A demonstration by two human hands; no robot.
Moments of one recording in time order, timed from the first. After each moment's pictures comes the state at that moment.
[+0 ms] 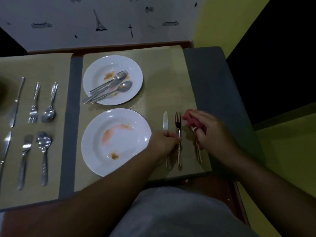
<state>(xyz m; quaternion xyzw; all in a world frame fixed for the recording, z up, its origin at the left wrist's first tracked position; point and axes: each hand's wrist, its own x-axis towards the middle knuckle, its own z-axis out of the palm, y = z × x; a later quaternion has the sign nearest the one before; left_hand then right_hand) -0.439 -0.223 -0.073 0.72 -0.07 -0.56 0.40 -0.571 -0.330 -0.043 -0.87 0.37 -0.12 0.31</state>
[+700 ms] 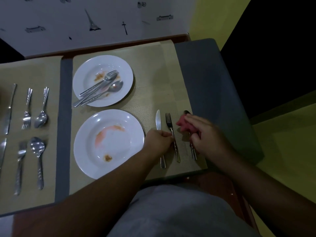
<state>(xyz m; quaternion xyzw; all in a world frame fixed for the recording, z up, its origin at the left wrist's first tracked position) -0.449 -0.235 -0.095 0.78 -0.14 -0.51 0.33 -0.592 -0.329 -0.061 -0.85 0.38 -0.10 0.35</state>
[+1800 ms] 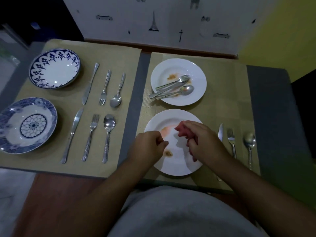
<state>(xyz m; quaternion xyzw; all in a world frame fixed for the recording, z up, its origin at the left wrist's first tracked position) -0.297 -0.054 -0.056 0.89 -0.25 -0.27 0.26 -0.414 -0.214 -0.047 -0.89 0.22 -0.05 0.40</state>
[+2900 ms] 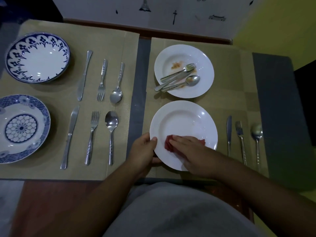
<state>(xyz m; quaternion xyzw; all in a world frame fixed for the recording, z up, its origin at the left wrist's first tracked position) -0.271 -0.018 -0.090 0.65 0.08 -0.53 0.54 -0.400 -0.170 -0.078 -0.92 0.13 0.27 0.27</state>
